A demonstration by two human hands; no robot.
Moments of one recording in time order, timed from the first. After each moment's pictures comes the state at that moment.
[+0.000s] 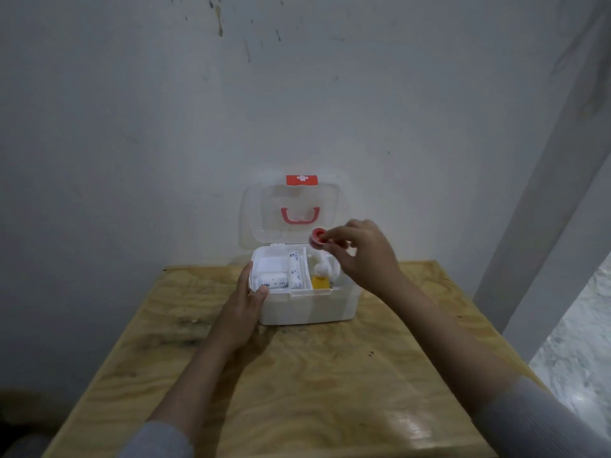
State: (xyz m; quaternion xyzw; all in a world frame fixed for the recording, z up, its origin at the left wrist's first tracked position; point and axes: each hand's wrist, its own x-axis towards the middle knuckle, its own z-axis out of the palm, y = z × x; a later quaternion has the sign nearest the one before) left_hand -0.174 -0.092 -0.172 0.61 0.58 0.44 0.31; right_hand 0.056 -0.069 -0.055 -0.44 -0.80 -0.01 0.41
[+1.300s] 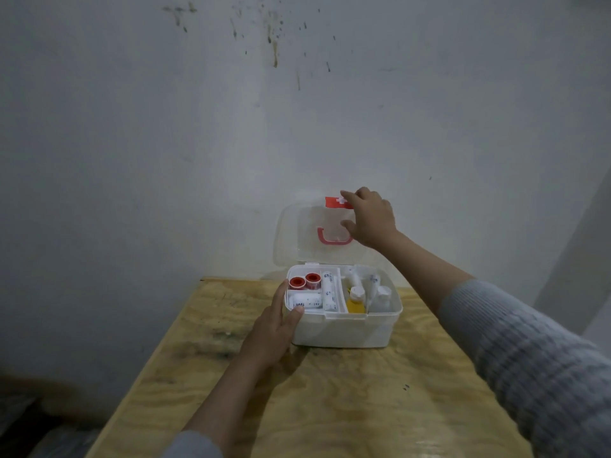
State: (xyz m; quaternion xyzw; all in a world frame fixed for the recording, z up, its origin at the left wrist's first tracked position) left_hand -0.175 -0.097 -0.164 0.61 0.59 0.42 0.32; right_hand 0.005 0.051 -0.011 -0.51 -0.81 -0.12 0.27
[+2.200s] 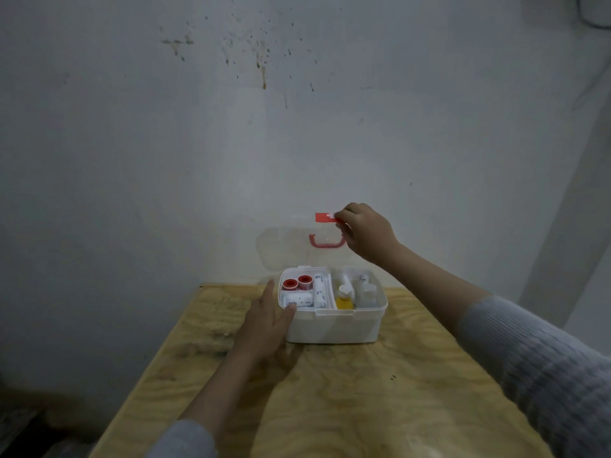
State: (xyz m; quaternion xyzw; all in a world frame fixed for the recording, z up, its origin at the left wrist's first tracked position) left_hand -0.170 -0.113 -0.144 0.61 0.69 0.34 0.20; right_hand 0.030 0.005 -0.012 -0.35 -0.84 -0.21 0.35
